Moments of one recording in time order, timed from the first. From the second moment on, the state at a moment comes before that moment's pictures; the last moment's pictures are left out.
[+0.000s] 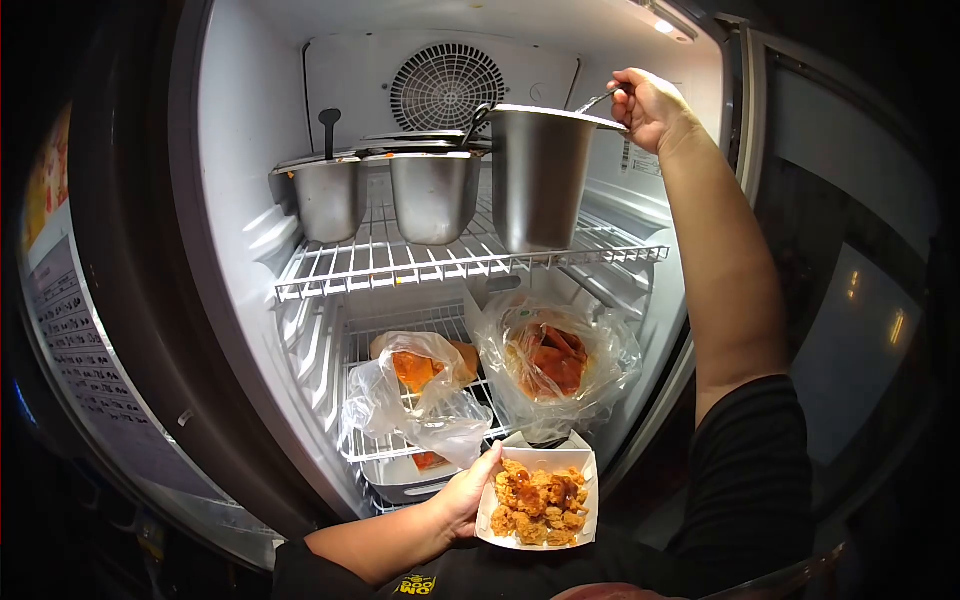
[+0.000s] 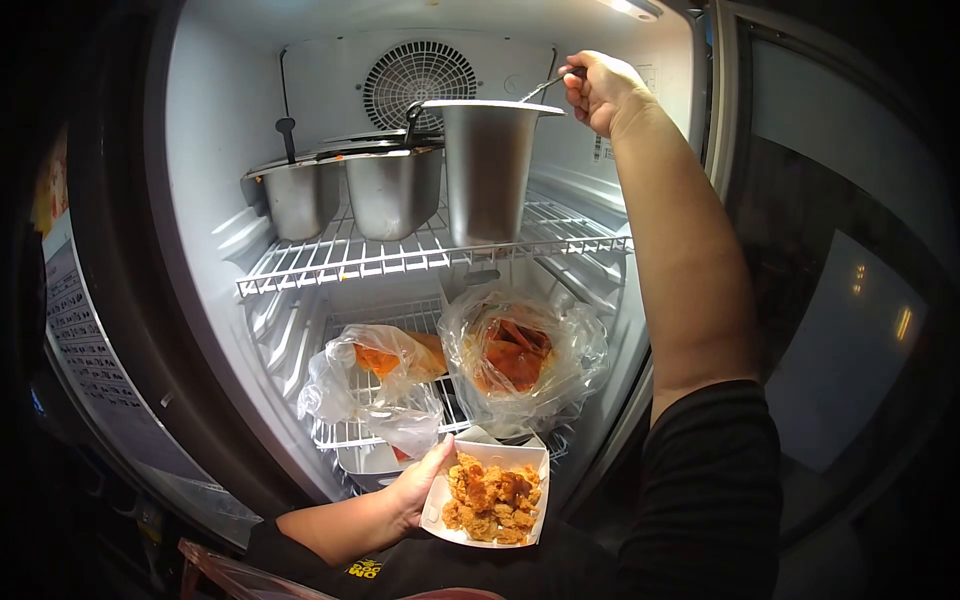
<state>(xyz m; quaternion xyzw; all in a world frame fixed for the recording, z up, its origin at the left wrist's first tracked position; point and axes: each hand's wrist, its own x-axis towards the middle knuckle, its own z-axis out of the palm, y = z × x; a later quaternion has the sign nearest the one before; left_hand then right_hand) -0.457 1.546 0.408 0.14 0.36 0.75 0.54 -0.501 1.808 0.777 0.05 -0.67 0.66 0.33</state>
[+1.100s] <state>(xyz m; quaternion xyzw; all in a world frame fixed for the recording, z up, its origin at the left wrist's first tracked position) -0.452 1.538 0.420 0.23 0.26 0.73 0.60 -0.291 1.781 0.573 0.15 -0.53 0.72 0.43</state>
